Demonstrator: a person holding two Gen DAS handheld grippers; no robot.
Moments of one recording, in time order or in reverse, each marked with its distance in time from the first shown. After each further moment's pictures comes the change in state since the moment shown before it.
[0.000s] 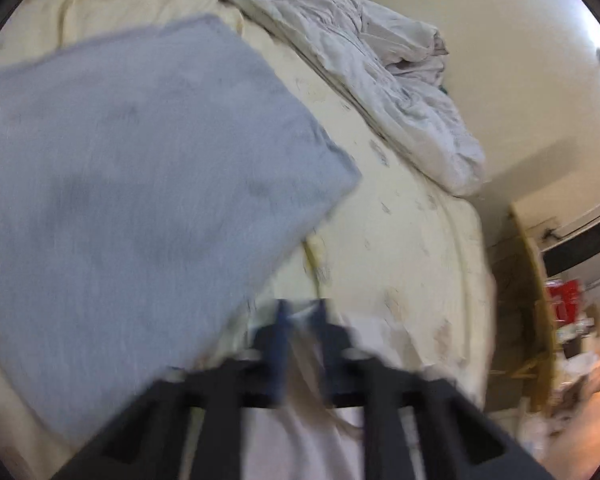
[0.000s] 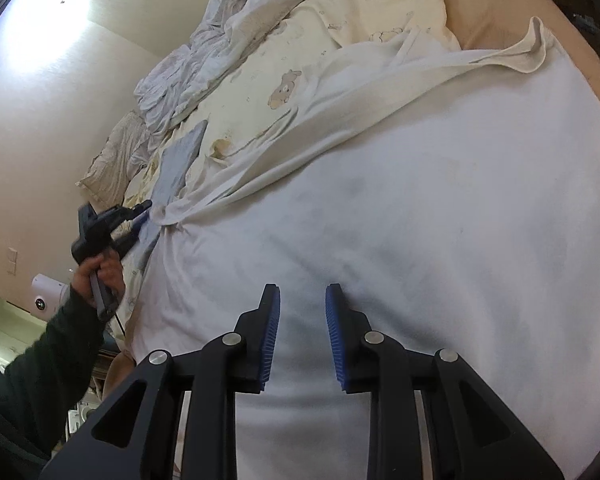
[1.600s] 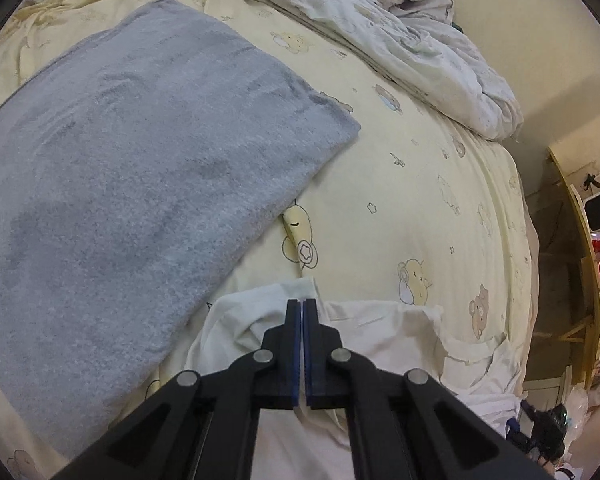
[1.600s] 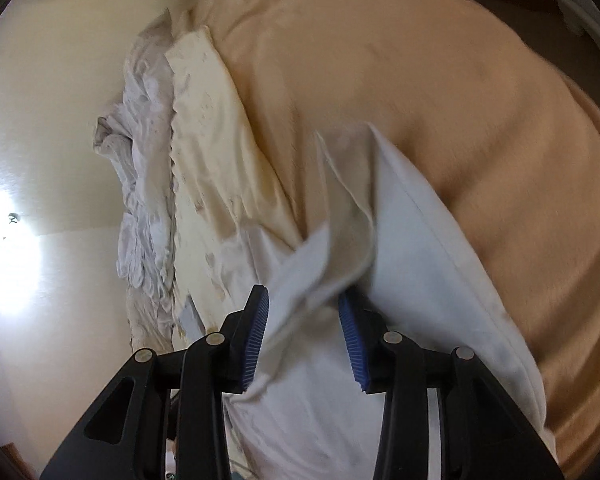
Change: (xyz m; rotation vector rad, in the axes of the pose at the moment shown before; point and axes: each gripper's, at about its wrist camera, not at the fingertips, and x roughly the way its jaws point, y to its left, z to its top) left arm 0.036 -0.044 -0.001 0.111 0.171 0.160; right arm -0.035 -0.131 0.106 0.684 -0.161 0.072
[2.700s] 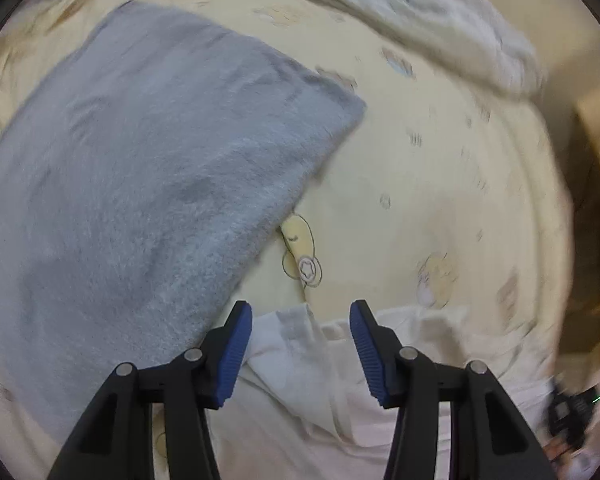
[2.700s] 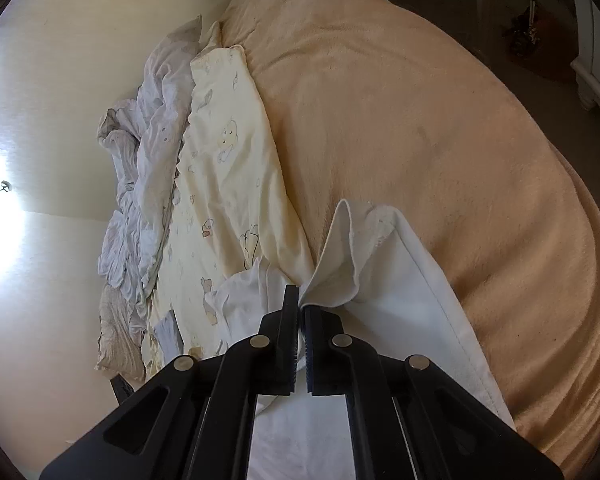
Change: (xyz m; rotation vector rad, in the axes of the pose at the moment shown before) left arm 0.030 -0.035 0.037 0.122 0.176 0.196; right arm -0.010 0.026 0.008 -0.146 -0.102 -0.054
